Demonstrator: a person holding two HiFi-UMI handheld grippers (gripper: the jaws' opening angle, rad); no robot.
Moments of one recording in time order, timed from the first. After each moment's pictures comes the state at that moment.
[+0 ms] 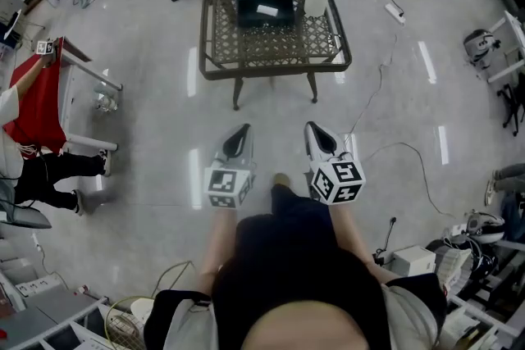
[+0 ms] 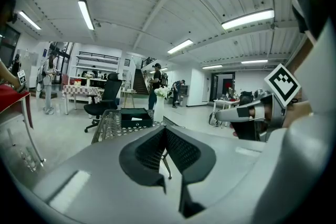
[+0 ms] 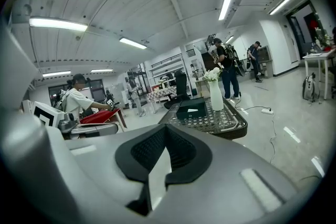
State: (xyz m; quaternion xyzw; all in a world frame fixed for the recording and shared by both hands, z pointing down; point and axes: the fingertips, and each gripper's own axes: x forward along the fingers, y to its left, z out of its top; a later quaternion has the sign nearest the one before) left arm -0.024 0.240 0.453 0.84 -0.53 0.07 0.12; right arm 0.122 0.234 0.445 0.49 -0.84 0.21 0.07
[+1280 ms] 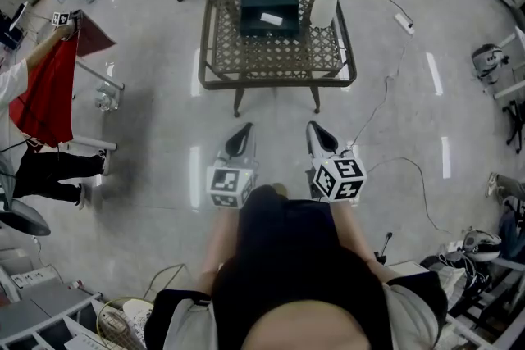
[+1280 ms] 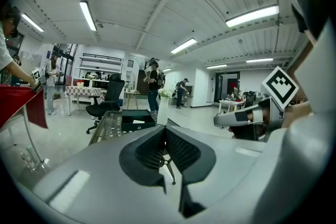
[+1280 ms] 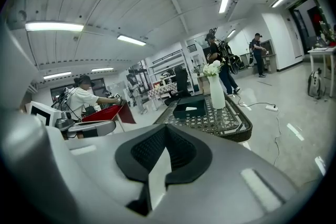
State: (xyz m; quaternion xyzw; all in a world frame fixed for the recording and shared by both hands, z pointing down) left arm -0.010 0.181 0.463 0.82 -0.55 0.07 0.11; right arm 0.136 0.167 0.467 0.48 -0.84 0.23 0.08
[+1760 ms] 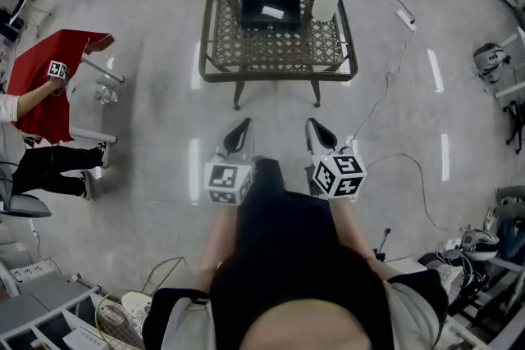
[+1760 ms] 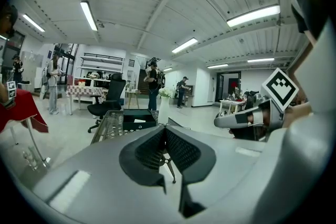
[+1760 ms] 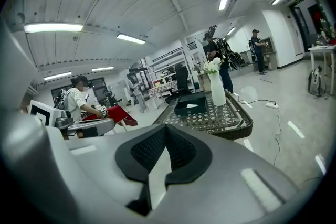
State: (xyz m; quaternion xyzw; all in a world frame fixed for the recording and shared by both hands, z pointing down) left arm -0.013 0.189 0.461 0.82 -0.55 0.07 0.11; right arm 0.134 0.175 0.468 0.47 -0.85 0.24 0.08
